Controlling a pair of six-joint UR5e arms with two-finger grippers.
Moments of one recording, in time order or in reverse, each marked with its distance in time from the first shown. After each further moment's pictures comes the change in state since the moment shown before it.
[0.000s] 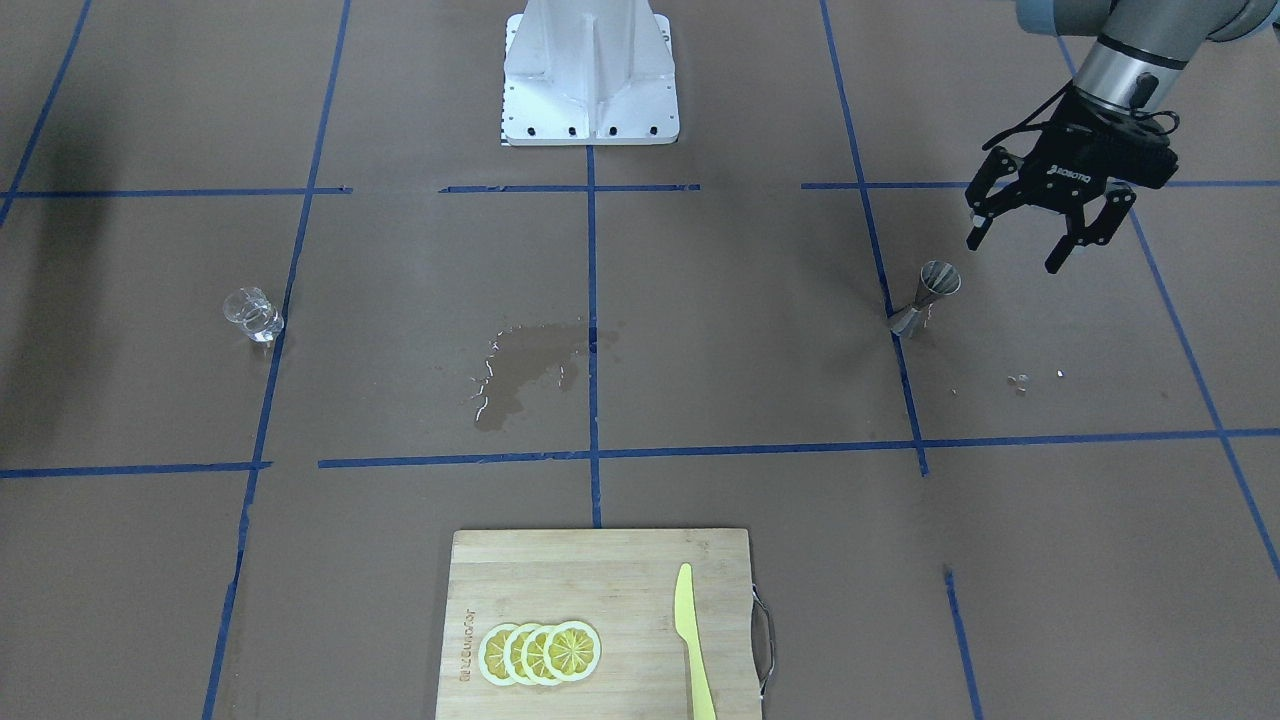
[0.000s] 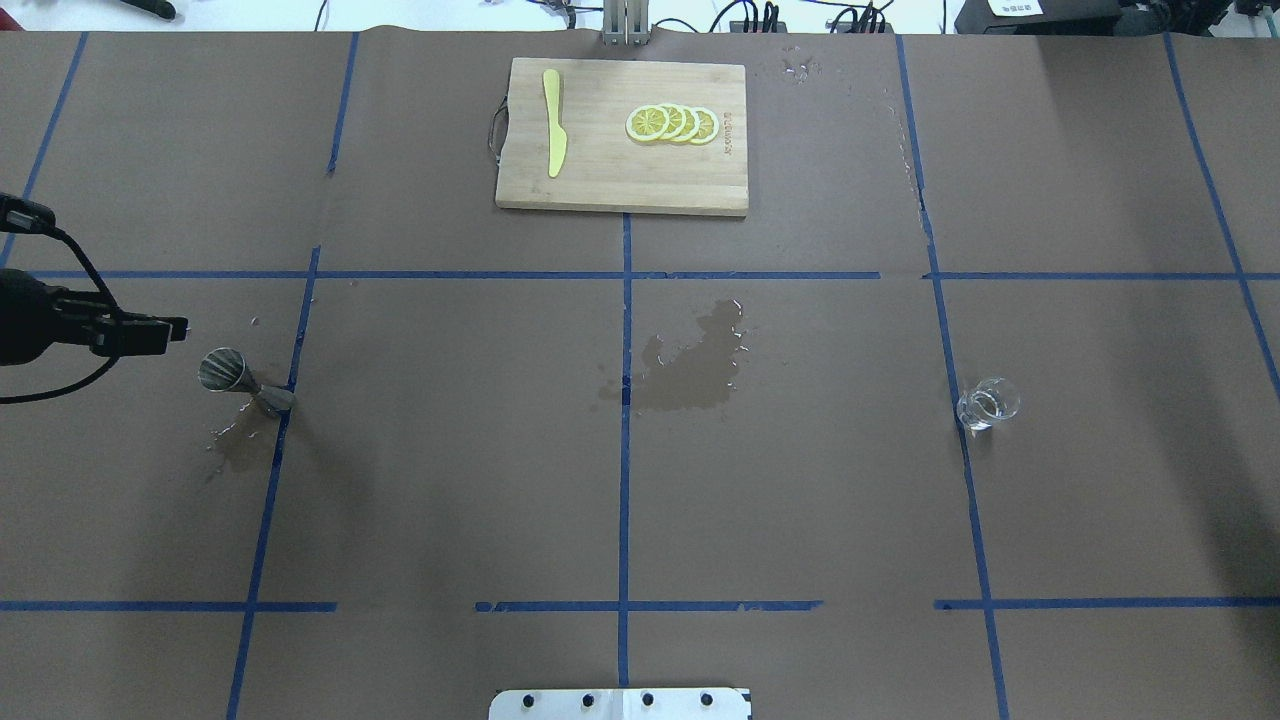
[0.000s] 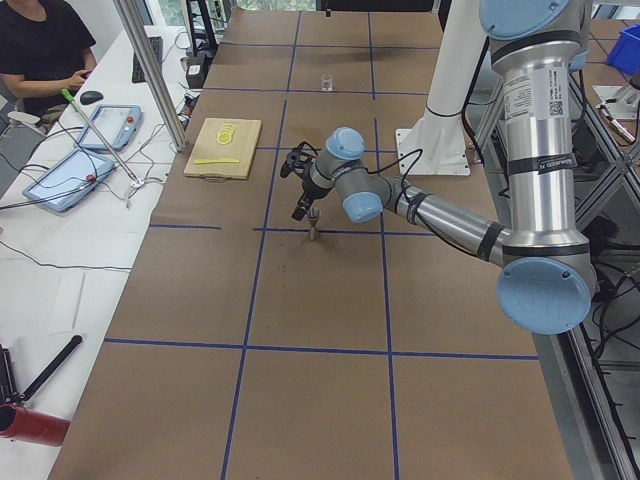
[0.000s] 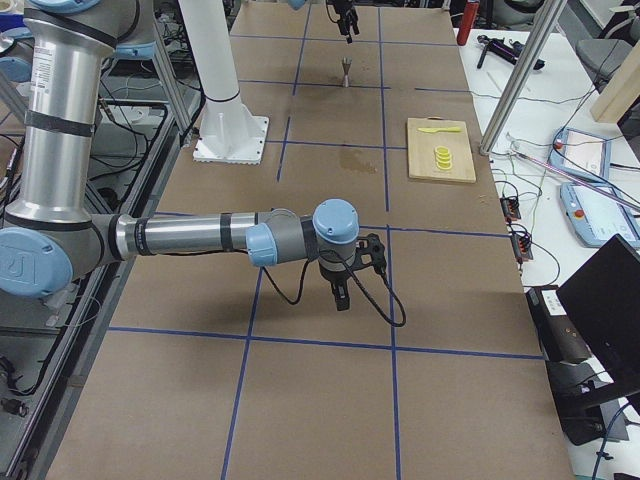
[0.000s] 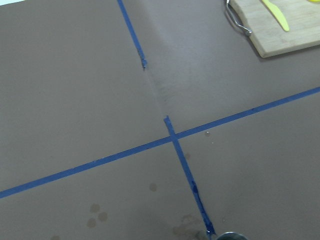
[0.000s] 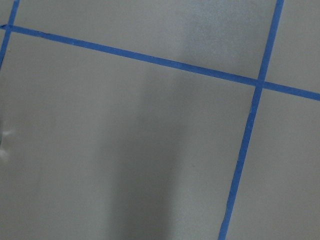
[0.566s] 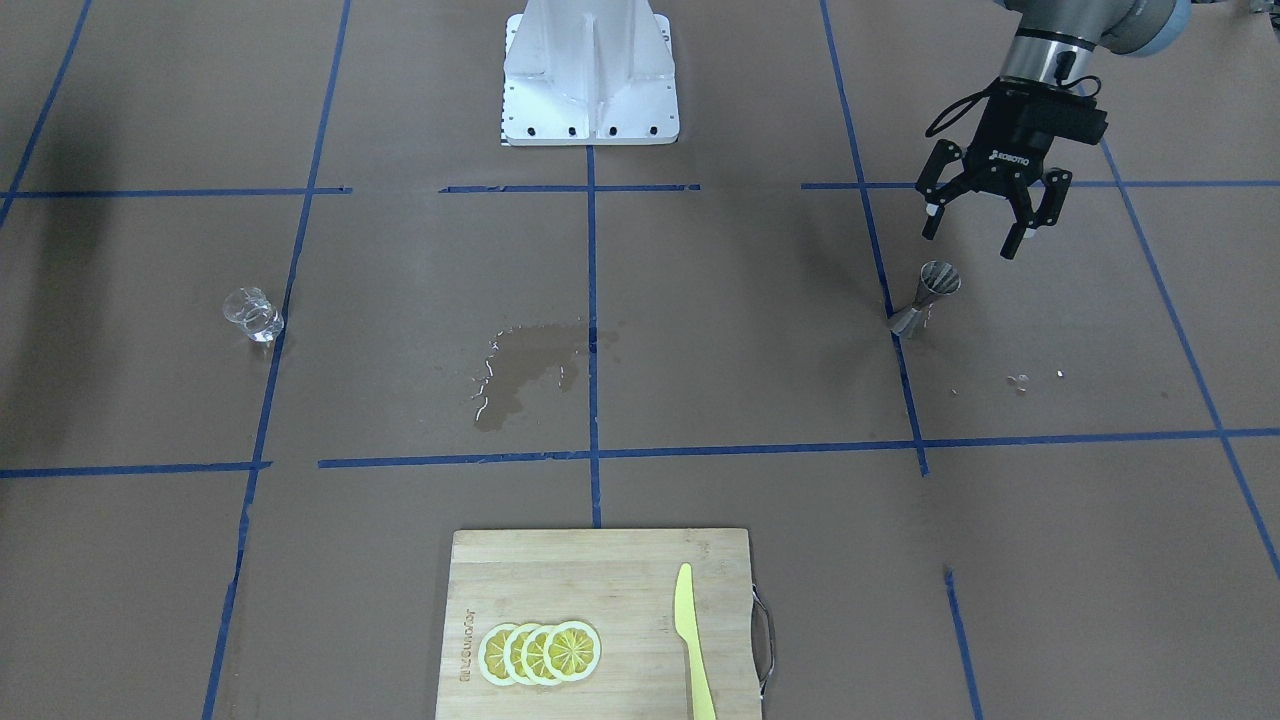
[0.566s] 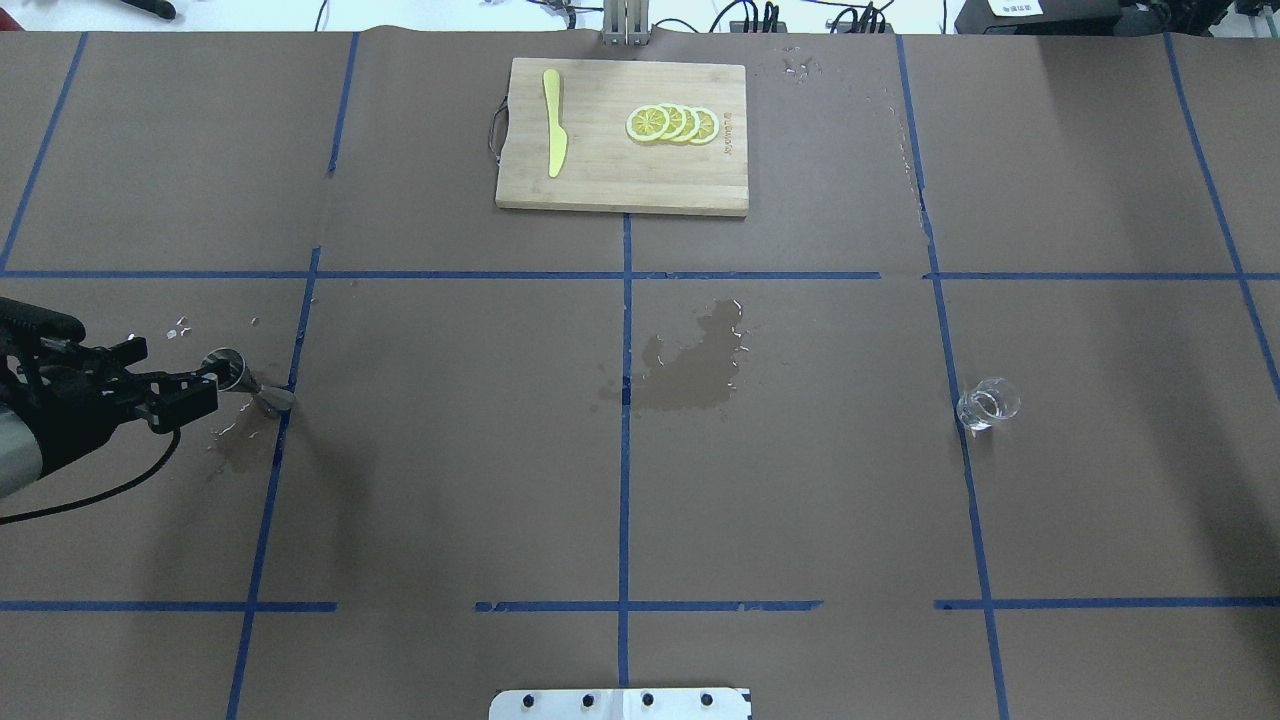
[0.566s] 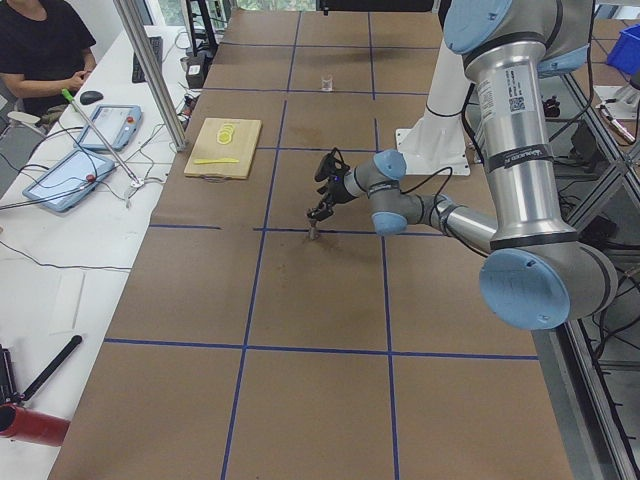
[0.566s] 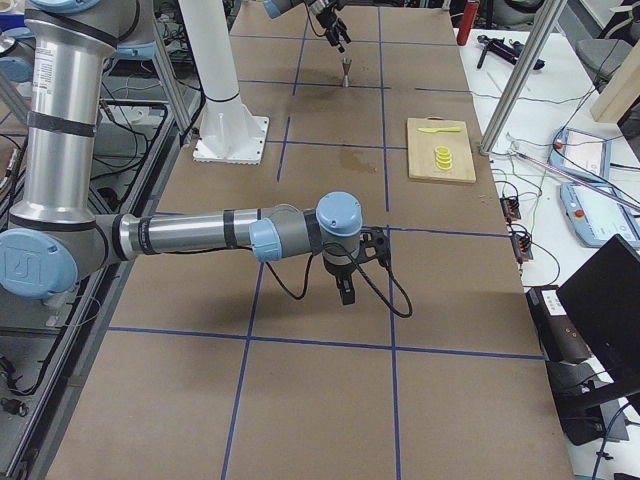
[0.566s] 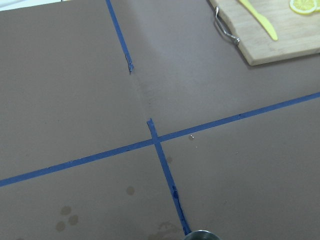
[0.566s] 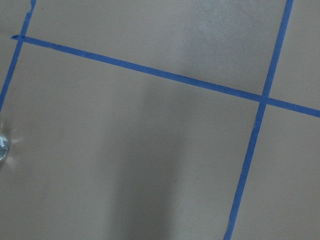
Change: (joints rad) left arm 0.341 0.101 0.017 -0.235 0.574 -0.178; right arm 0.000 0.019 0.008 0.000 -0.004 -0.002
